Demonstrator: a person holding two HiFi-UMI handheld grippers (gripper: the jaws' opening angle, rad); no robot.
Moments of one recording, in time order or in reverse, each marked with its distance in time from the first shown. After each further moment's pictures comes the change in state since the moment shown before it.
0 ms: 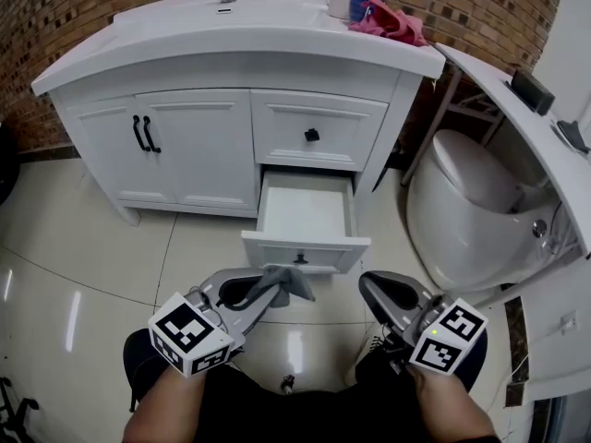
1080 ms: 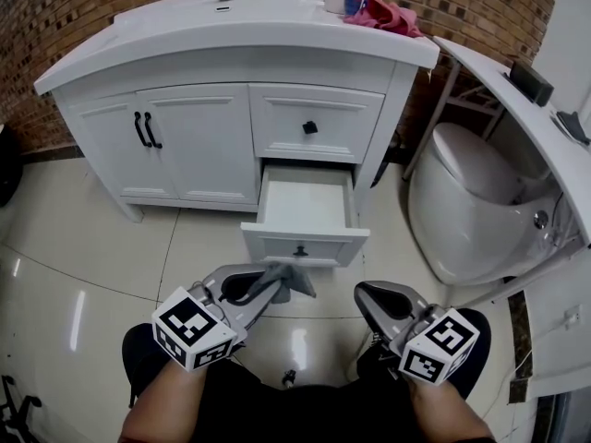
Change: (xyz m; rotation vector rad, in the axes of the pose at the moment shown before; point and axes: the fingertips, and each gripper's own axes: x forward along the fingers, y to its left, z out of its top) left arm 0.002 -0.010 -0.011 0.014 0.035 0.000; right arm -0.013 0.011 -0.036 -0.074 0.082 -0.061
